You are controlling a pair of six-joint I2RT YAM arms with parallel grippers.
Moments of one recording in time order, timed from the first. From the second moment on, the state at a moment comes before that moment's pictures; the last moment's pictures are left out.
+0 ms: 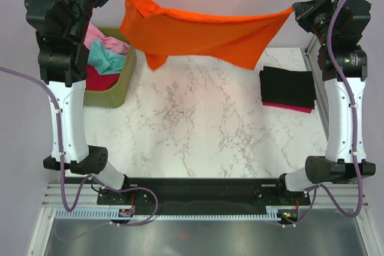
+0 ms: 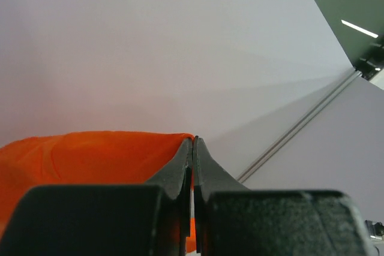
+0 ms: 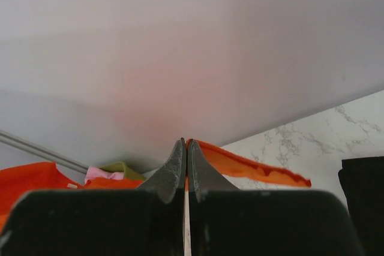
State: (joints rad) left arm -0.16 1.60 2.43 -0.47 0.01 -0.76; right arm -0.02 1.48 2.00 -0.51 -0.06 0.68
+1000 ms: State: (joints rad) left arm -0.16 0.95 0.77 -0.10 0.01 -0.76; right arm -0.04 0.99 0.63 -0.12 -0.13 0.68
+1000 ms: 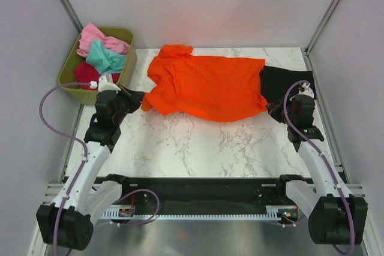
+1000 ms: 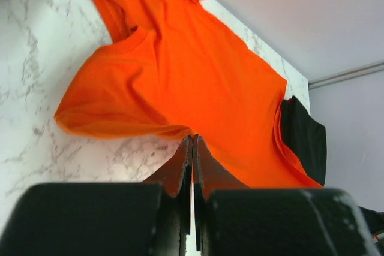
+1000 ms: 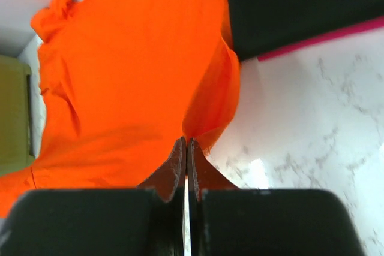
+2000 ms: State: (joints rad) left arm -0.16 0.61 0.71 -0.53 -0.10 -0.77; right arm -0.04 0.73 0.51 -0.41 -0.07 0.65
